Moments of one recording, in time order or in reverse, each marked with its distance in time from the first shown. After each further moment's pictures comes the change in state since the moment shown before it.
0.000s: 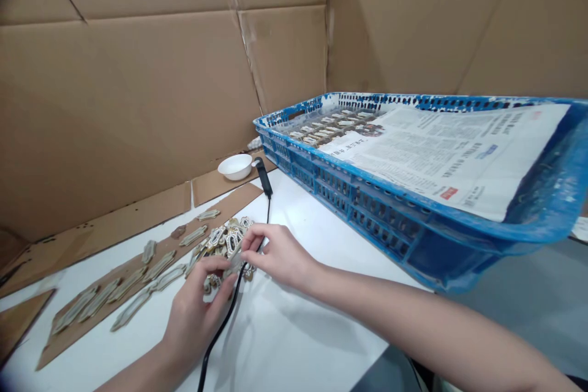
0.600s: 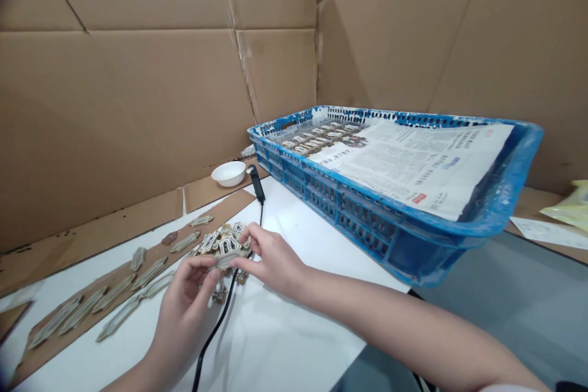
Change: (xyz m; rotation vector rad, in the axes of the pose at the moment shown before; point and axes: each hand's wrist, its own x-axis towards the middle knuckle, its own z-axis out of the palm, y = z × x) left_hand 0.001 0.006 -0.004 -0.426 0.005 -0.451; right_hand -0.009 0.005 0.002 -0.273 0.098 -0.116
